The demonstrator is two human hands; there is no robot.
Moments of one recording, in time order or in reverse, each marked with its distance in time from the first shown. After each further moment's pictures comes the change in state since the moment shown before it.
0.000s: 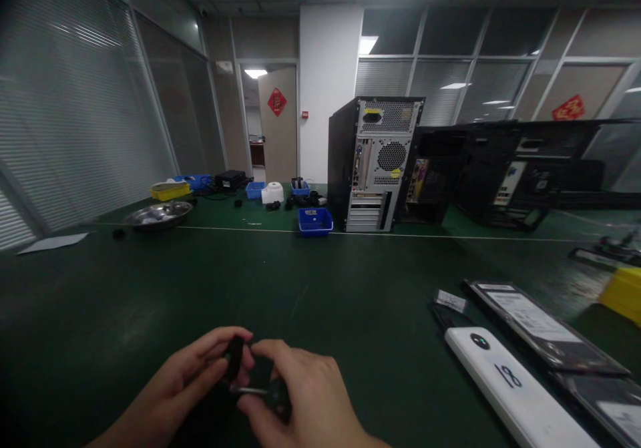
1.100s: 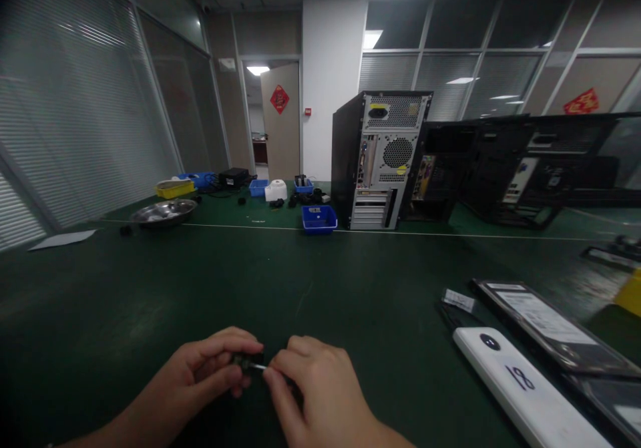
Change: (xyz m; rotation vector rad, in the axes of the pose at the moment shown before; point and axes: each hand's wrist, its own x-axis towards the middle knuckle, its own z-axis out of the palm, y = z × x) left_hand 0.007 0.001 -0.002 0.074 -0.006 -0.011; right_hand 0.002 0.003 -0.007 -0.187 -0.123 -0.014
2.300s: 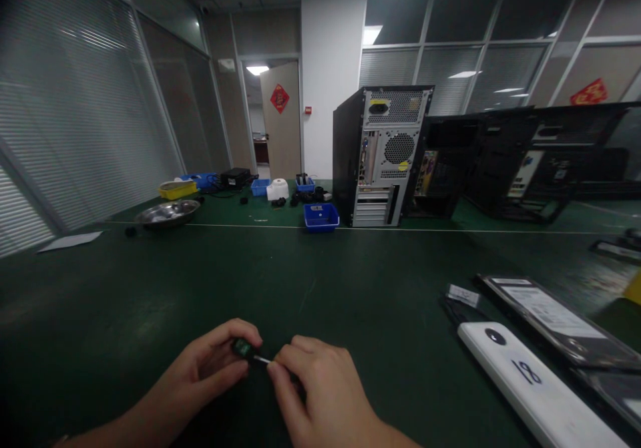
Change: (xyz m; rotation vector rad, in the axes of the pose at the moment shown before) left_hand -0.004 -0.008 -0.002 -0.054 0.003 -0.002; right_hand 0.001 -0.005 0.003 0.025 0.008 0.042
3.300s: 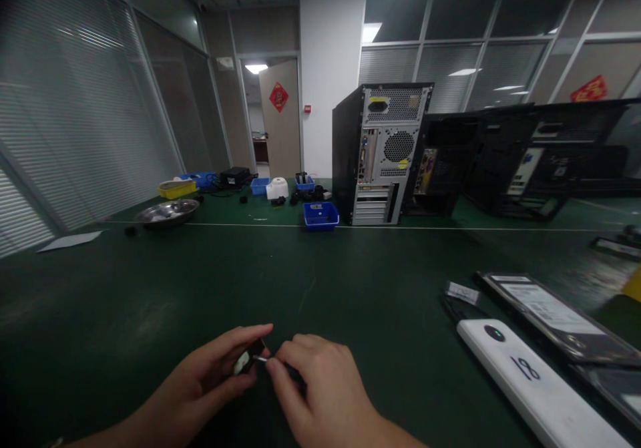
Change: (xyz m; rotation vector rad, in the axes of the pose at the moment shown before) left_hand -0.007 0.007 0.004 0.213 -0.076 0.031; right_hand 0.000 0.002 0.002 0.034 0.002 0.009
